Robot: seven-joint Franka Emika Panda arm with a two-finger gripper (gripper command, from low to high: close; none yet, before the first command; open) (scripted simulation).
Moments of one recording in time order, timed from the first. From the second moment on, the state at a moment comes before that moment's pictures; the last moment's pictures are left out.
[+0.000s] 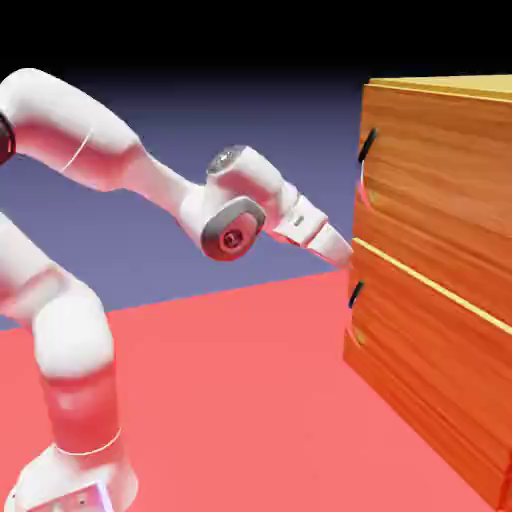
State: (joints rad) arm 0.09 -0.47 -0.08 -2.79 0.11 3.01 0.70
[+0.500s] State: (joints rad) arm 0.52 0.07 -0.54 -2.69 0.69 2.89 0.48
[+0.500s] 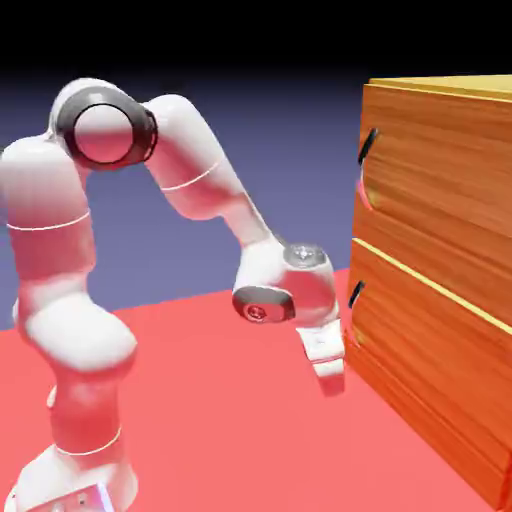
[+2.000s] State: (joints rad) arm 1.82 1.70 -1.92 -2.38 2.45 2.53 -0.17
